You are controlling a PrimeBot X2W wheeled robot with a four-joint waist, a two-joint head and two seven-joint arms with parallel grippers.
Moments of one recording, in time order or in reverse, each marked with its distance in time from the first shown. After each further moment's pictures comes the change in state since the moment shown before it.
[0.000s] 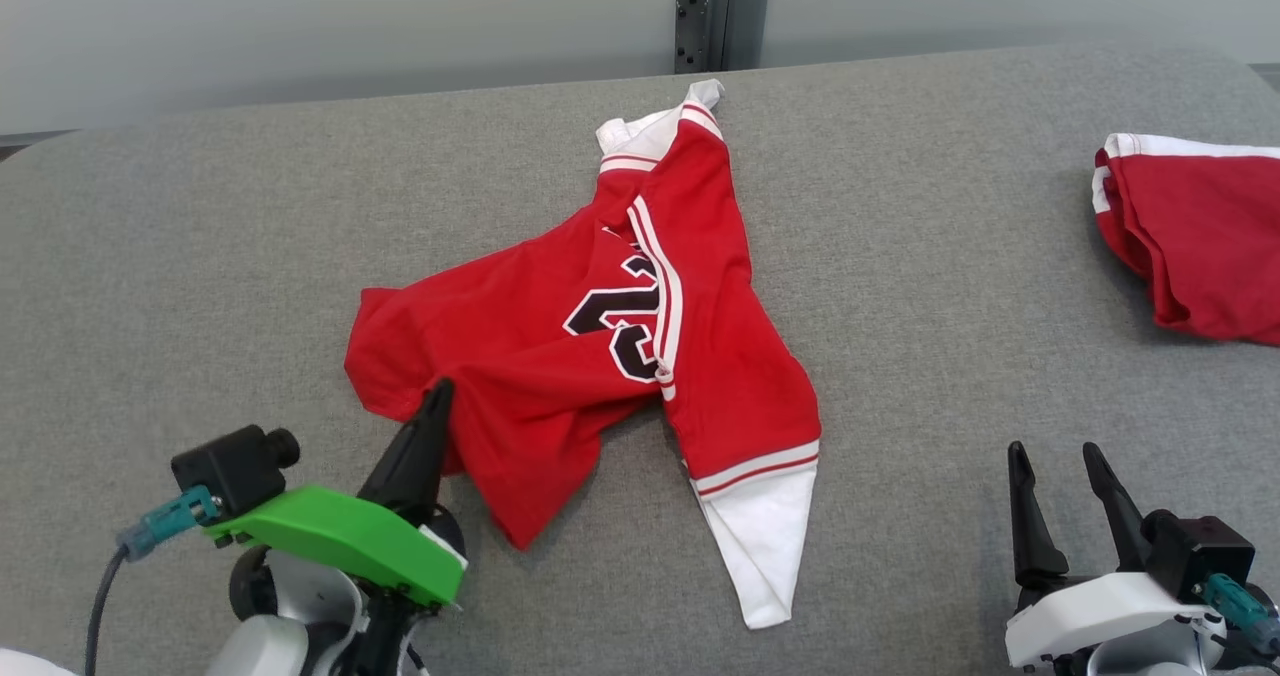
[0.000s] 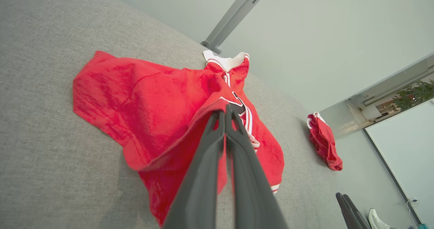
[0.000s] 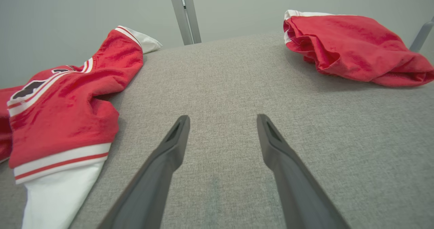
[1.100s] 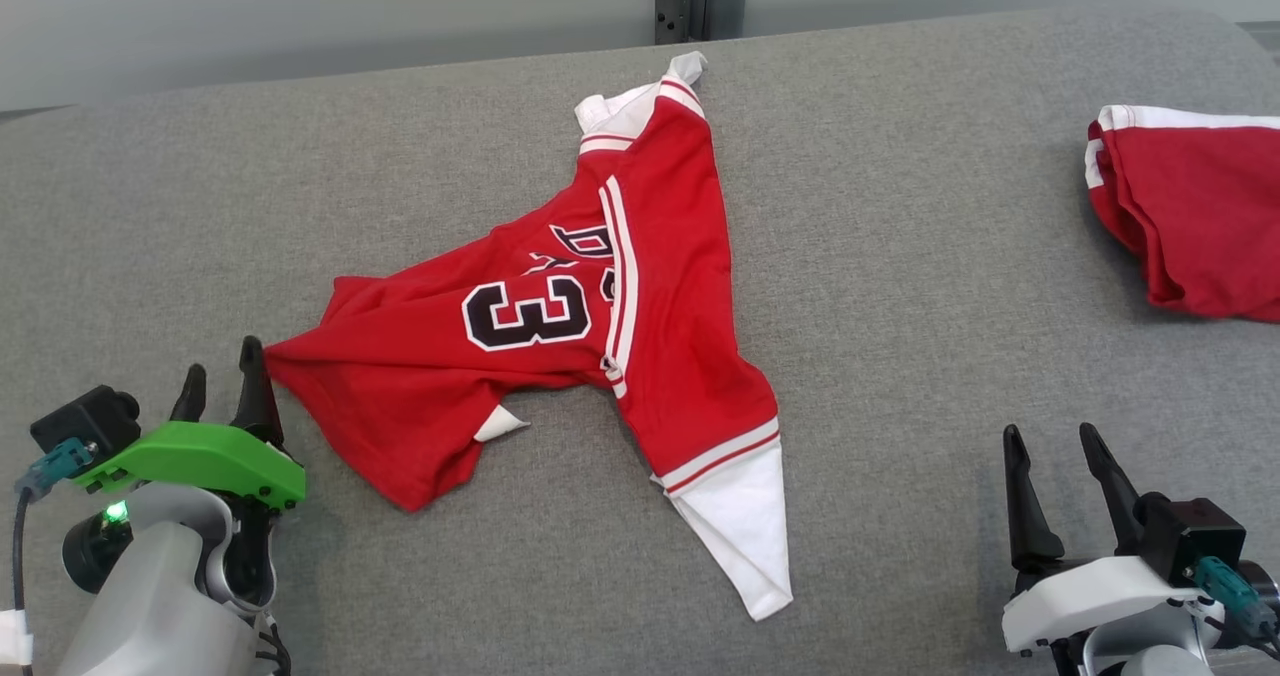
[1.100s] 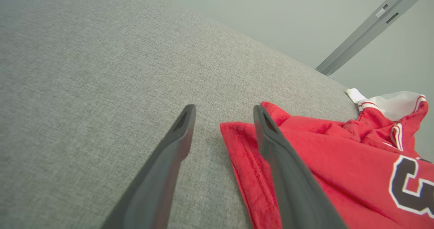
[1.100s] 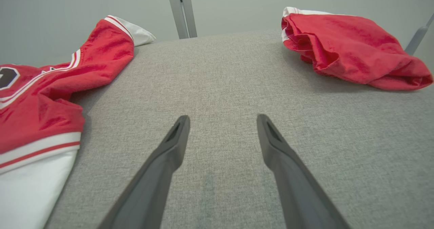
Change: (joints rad) left arm -0.410 -0.023 0.138 1.000 0.111 -0.236 -0.313; right arm -0.031 0.000 0.000 0.001 -0.049 0.000 0.000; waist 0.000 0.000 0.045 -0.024
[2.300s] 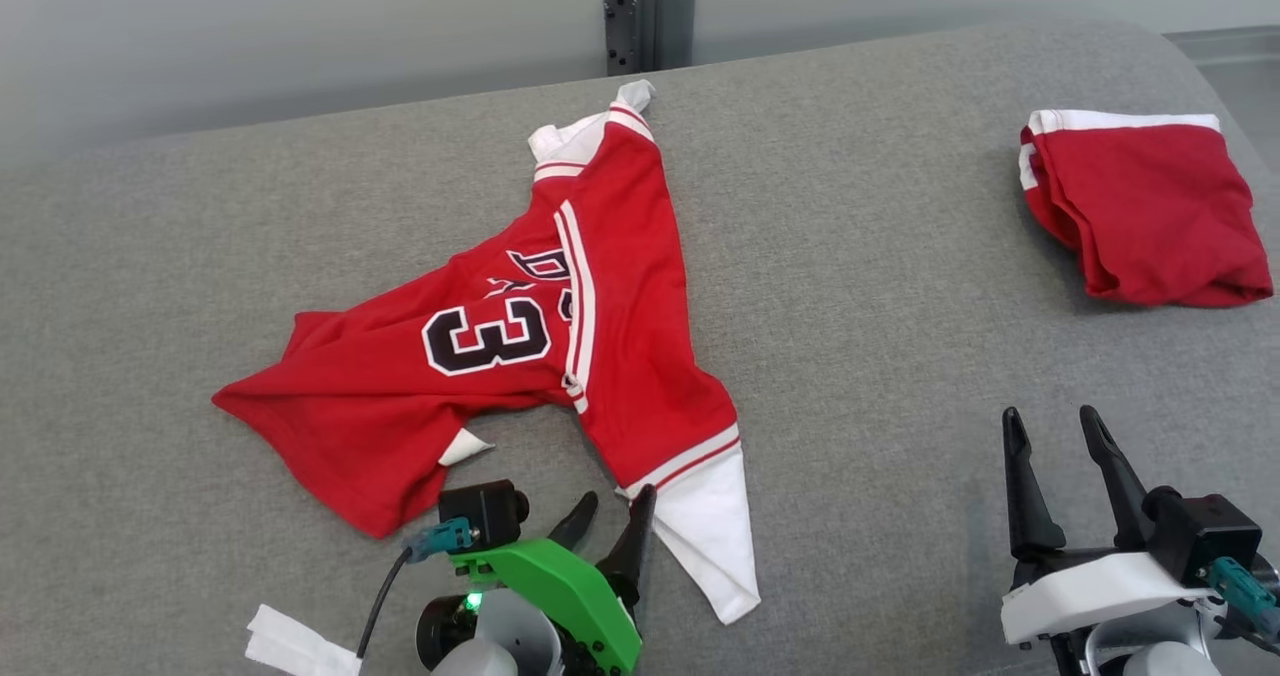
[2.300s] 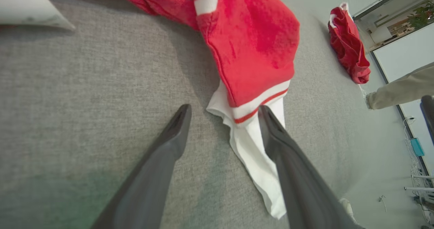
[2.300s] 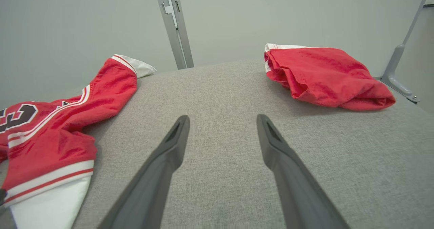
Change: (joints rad) left arm 0.282 -0.218 -0.353 -0.412 0.011 0.089 0.240; right arm 0.019 0.000 0.022 -0.086 0.034 0.000 0.000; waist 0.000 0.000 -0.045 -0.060
